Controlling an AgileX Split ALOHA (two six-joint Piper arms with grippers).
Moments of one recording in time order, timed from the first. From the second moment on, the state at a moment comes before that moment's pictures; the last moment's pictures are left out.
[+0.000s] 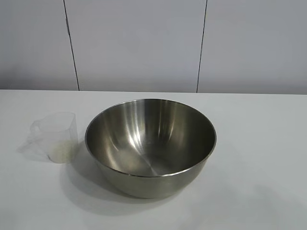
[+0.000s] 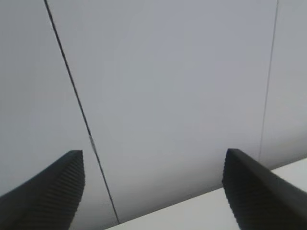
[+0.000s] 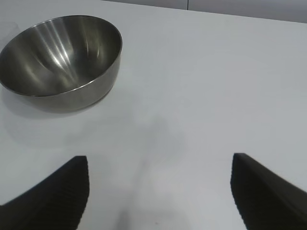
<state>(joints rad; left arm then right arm) -0.30 1.29 -0.83 0.32 -0.31 -0.12 0.14 -0.02 -0.47 0.07 1.08 -0.12</state>
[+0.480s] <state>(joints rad) -0.26 1.29 -0.21 -0.10 -1.12 0.10 0.14 -0.02 -0.47 0.08 1.08 -0.12</state>
